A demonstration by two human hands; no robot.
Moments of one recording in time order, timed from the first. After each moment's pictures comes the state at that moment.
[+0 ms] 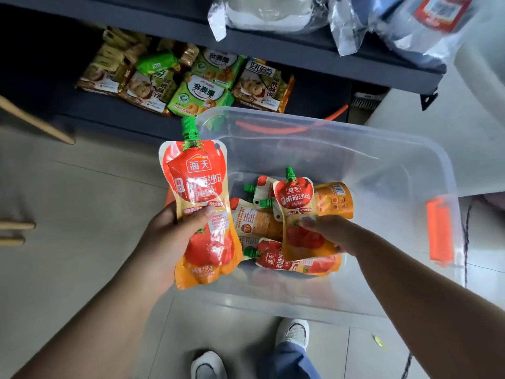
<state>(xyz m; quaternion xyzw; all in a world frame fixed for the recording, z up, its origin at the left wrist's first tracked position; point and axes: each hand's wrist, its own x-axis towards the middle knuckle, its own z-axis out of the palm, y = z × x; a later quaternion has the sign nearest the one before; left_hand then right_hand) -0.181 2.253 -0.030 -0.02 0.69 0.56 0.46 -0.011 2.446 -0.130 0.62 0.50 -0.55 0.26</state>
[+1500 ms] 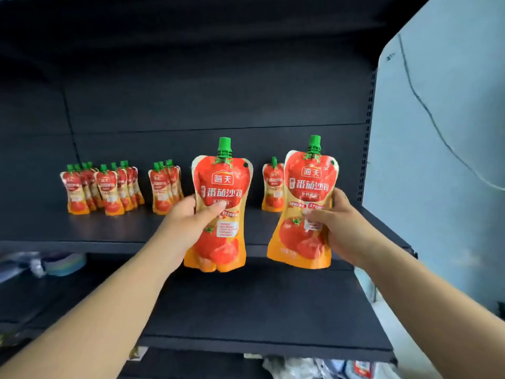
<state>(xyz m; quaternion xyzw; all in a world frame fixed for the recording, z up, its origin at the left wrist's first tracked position) -0.362 2.249 0.616 0.41 0.64 0.62 0.19 -0.166 2.381 0.610 0.21 0.62 -0.64 -0.42</state>
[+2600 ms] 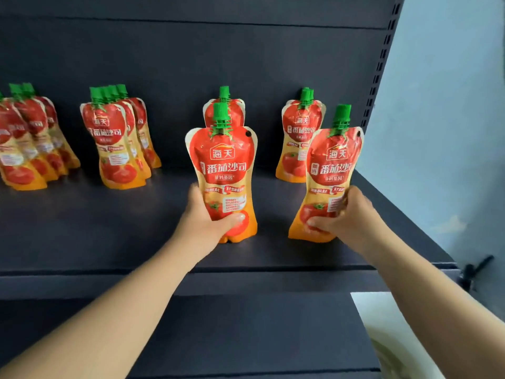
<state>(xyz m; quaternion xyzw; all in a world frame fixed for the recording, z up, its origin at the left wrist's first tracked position) -0.388 2.534 0.509 0.44 0.69 0.55 0.19 -0.189 2.636 0.518 0.52 0.73 -0.31 -0.32</state>
